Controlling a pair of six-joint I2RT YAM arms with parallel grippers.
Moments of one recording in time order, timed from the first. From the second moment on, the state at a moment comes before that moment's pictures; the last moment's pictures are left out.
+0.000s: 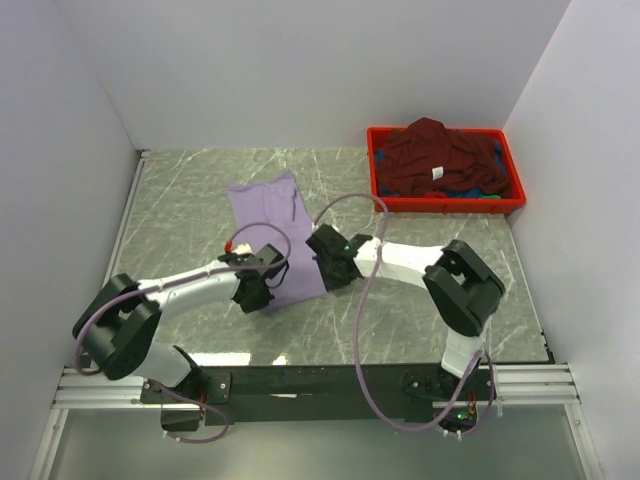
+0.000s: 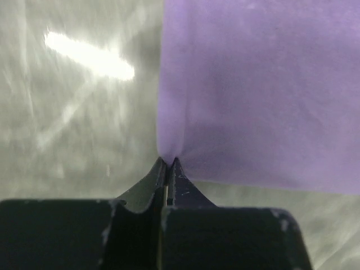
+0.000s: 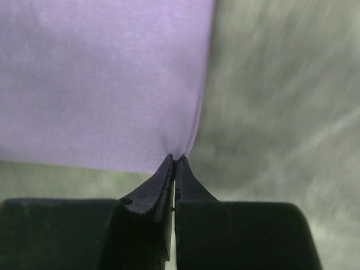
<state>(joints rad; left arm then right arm) -0.71 1.46 0.78 -0.66 -0.34 -1.15 0.83 1.83 1.15 -0.49 0.16 0.45</state>
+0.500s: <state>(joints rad) -1.35 1.14 0.77 -1.05 -0.07 -1.53 1.10 1.33 0.87 -0.89 -0.06 0.51</state>
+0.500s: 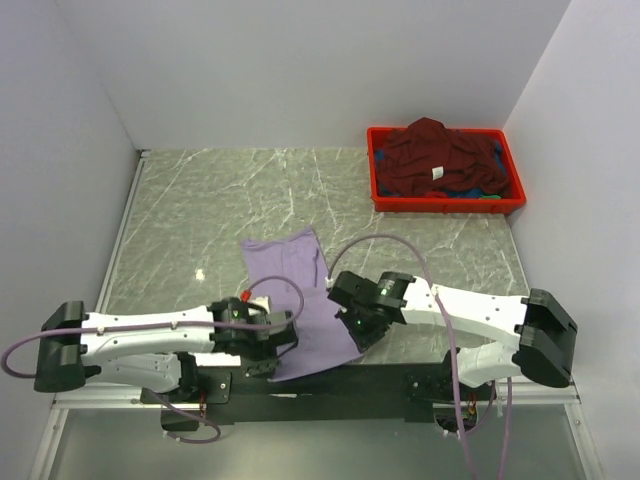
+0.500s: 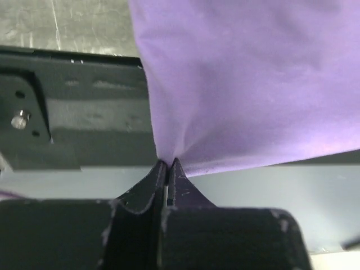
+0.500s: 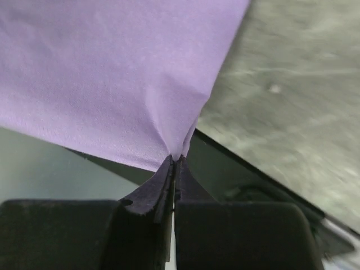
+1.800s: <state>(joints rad) -0.30 1.59 1.05 -0.50 -0.16 -0.83 0.63 2.10 1.89 -0.83 0.01 0.29</state>
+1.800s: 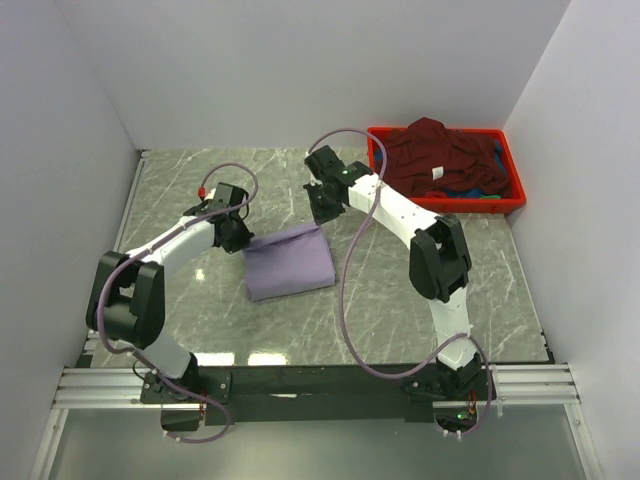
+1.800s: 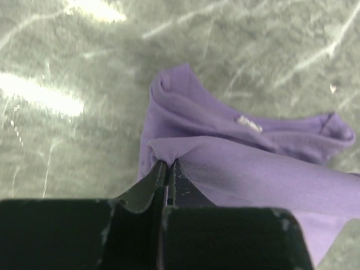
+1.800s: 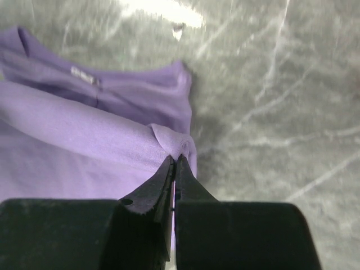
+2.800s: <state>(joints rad) -0.30 1.30 0.78 -0.17 -0.02 -0.83 0.54 1.85 1.45 -0.24 -0.39 0.41</state>
